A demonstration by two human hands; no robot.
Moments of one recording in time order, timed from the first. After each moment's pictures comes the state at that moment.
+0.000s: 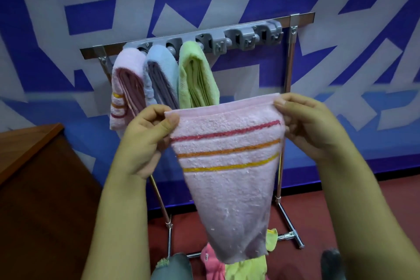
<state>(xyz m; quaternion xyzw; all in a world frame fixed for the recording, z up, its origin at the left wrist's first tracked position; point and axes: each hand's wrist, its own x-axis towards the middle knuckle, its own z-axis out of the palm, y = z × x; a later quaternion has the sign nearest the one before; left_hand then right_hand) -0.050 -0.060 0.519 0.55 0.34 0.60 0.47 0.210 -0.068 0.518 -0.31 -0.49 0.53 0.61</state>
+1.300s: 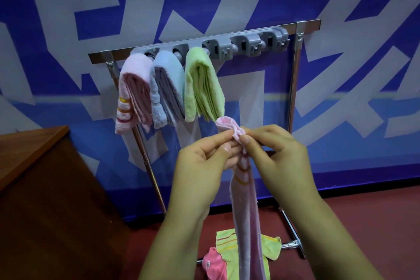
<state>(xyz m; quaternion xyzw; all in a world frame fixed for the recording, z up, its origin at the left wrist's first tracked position) 0.027 -0.117 0.515 0.54 0.40 0.58 0.46 0.149 -0.096 0.486 -0.44 -0.64 0.15 0.61</state>
